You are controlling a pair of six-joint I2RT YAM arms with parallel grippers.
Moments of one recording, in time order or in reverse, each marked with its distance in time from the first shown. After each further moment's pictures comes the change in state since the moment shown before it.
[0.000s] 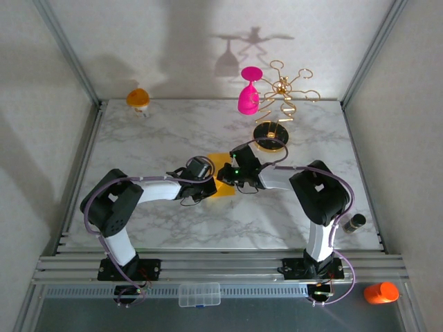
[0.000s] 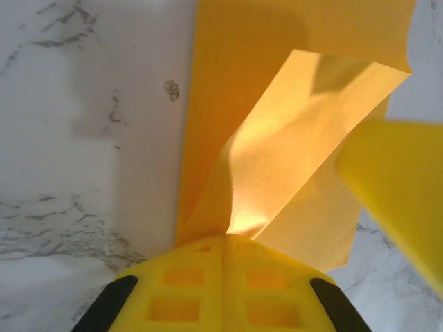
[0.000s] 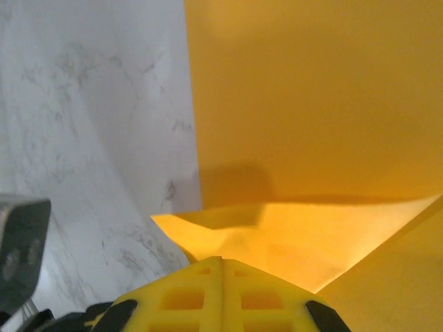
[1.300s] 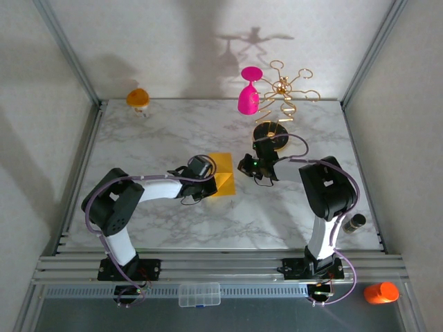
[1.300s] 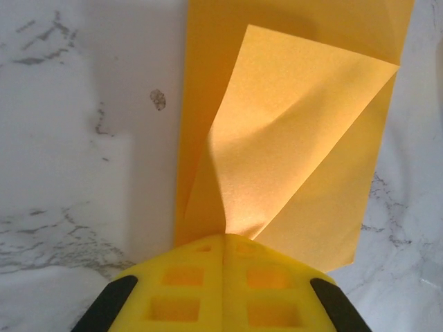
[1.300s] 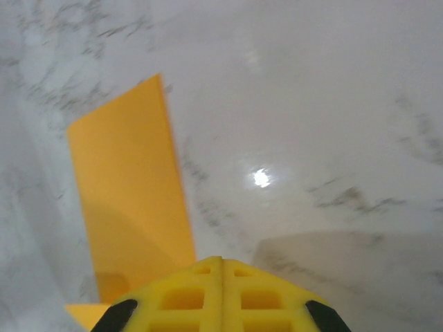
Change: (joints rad) left arm 0.000 0.014 0.032 -0.039 0.000 0.055; right arm -0.190 -0.001 -0.013 -0.015 0.054 -0.061
